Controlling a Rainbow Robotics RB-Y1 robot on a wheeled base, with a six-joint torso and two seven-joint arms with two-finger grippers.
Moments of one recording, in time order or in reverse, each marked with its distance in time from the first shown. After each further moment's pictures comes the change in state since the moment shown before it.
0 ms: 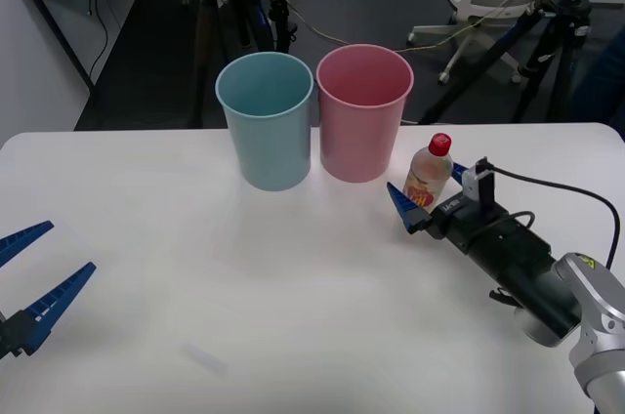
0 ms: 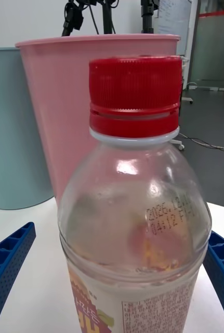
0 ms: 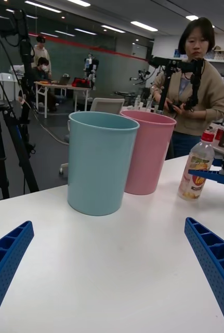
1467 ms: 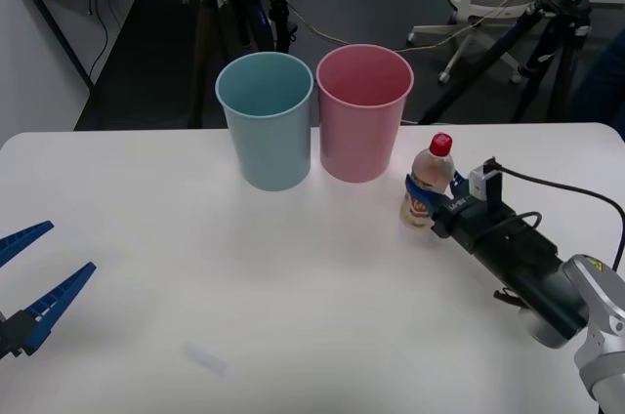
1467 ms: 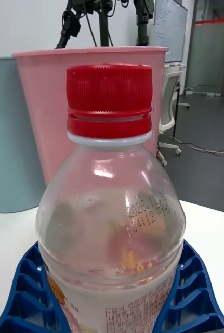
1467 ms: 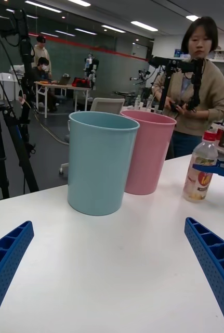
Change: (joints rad) right arm 0.017 -0.013 -0.016 -0.007 -0.037 -0.026 0.025; left arm 0.000 0.000 0.000 0.000 0.000 0.000 0.000
